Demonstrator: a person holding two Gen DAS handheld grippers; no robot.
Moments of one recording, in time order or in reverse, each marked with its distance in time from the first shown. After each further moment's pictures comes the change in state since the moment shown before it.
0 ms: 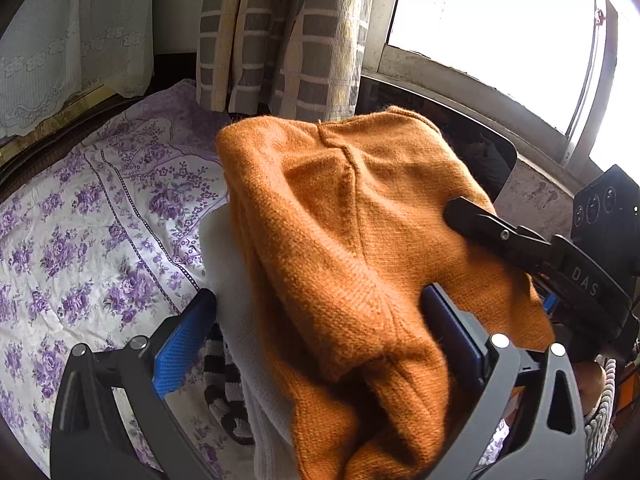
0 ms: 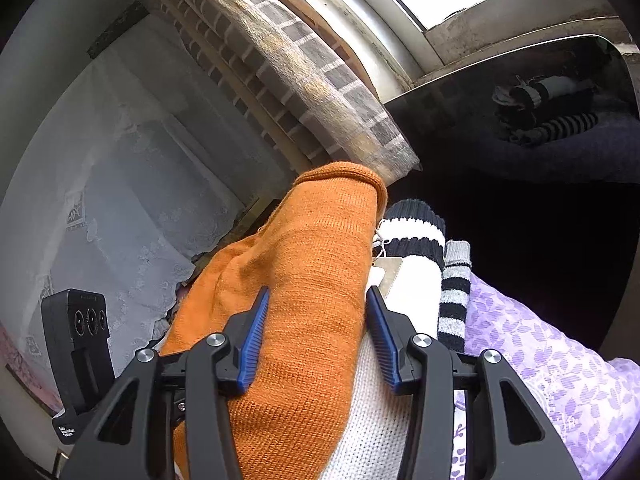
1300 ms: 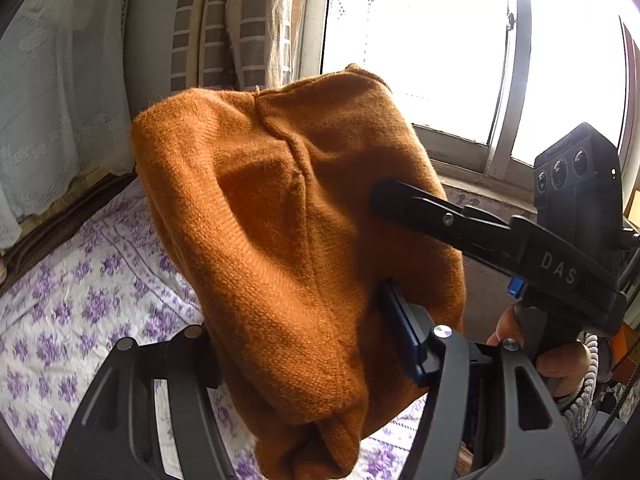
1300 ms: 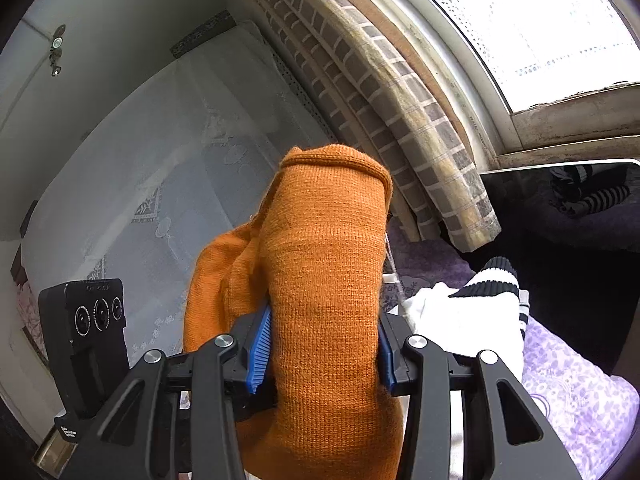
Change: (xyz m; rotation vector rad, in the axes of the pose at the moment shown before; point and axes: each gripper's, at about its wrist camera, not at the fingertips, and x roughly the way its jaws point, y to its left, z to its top) left arm -0.144 -0.051 0.015 0.165 -0.122 -0.064; right arm -0.087 0.113 0.021 -0.122 -0.090 0.141
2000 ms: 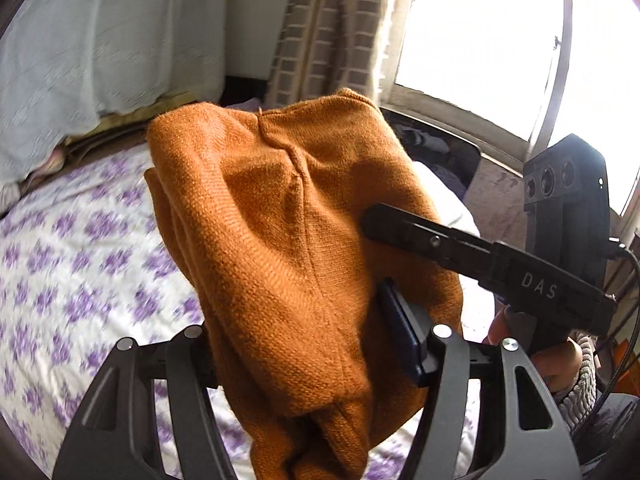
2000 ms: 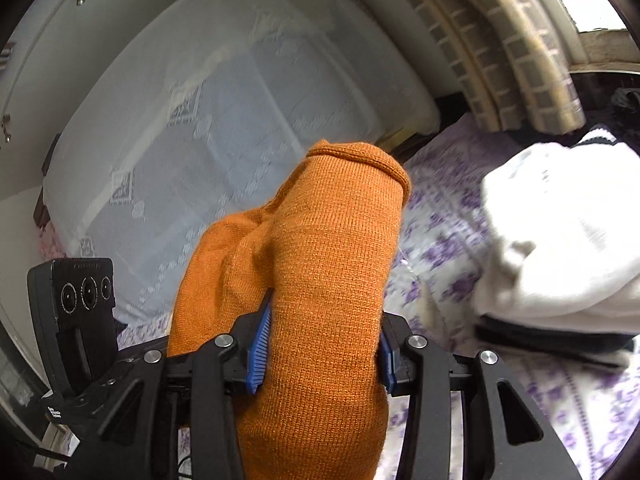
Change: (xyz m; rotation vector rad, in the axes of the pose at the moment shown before) left arm -0.081 0.072 -0.142 -0.174 0.021 0.109; right arm 0.048 0.081 -0.127 -0.050 0.222 0.125
